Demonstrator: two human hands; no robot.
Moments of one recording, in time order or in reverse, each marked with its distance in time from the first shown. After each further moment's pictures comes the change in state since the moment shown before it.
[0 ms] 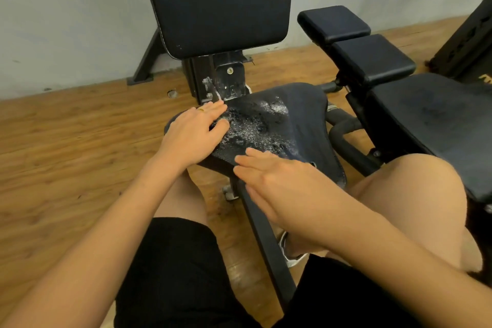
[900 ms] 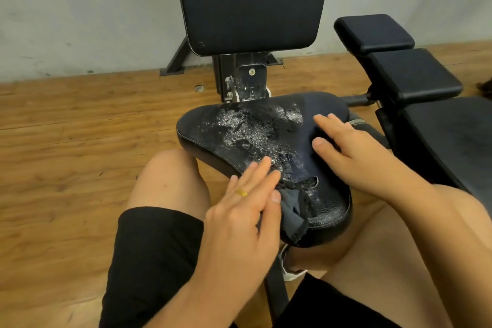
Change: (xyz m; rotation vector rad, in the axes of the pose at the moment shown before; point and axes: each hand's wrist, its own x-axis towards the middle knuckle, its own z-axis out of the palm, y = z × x) left_hand -0.137 0.133 0.020 -0.530 0.408 -0.100; right_hand -0.004 0.121 -0.004 0.389 -0.030 0.345
